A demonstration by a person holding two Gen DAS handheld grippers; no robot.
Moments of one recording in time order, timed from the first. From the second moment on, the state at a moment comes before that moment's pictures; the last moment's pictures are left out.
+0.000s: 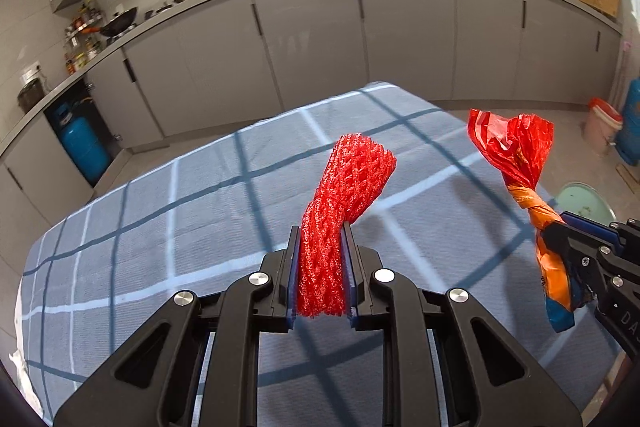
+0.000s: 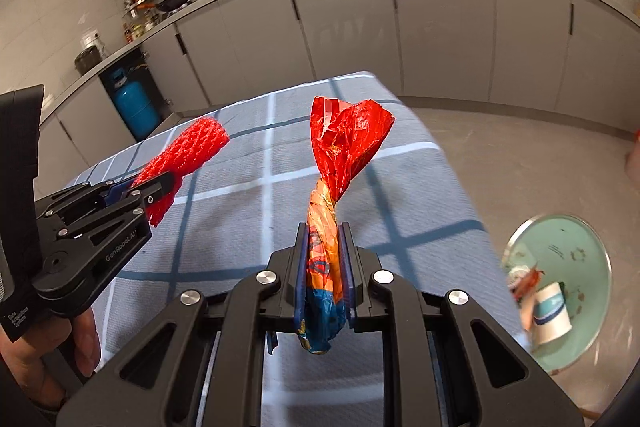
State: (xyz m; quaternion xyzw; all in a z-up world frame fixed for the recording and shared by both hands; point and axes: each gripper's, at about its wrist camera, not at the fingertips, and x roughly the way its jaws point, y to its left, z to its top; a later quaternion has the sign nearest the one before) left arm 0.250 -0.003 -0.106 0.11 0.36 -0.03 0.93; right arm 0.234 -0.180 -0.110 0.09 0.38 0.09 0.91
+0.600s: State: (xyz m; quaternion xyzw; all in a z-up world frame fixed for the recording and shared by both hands) left arm 0.242 -0.123 -0.106 0.15 0.34 -0.13 0.92; right arm 0.200 -0.288 -0.116 0.13 0.37 0.01 0.92
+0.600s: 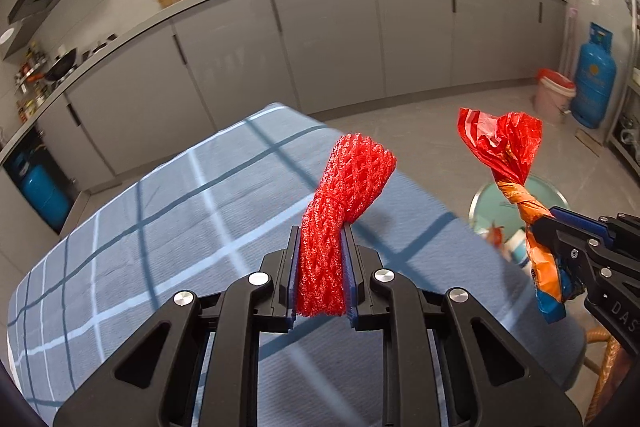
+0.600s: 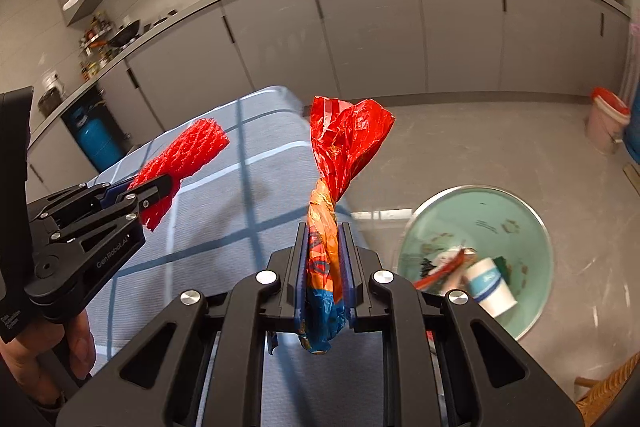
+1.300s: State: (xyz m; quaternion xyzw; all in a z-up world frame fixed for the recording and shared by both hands) left arm 0.238 -0.254 -0.126 0.18 0.35 -0.23 0.89; right arm 0.169 -0.403 -0.143 0.16 0.38 -0.08 0.91
